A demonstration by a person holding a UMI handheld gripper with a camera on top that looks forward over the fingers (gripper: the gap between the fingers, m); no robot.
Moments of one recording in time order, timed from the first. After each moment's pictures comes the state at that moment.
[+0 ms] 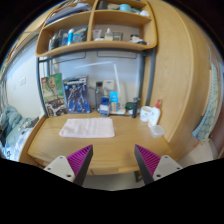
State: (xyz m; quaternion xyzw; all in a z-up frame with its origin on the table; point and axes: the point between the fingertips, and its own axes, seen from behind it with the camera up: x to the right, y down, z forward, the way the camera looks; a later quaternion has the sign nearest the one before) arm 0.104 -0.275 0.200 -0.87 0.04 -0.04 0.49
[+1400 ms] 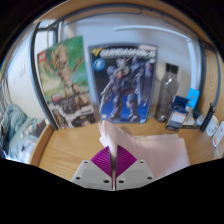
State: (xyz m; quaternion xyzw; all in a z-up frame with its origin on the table) arm -0.156 0.078 0.062 -0.90 -0.02 0.05 0.44
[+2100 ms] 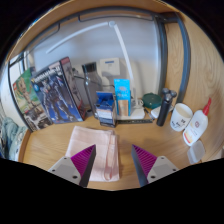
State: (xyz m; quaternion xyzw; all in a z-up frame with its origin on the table) arm 0.109 0.032 0.080 -0.90 0.06 0.03 0.42
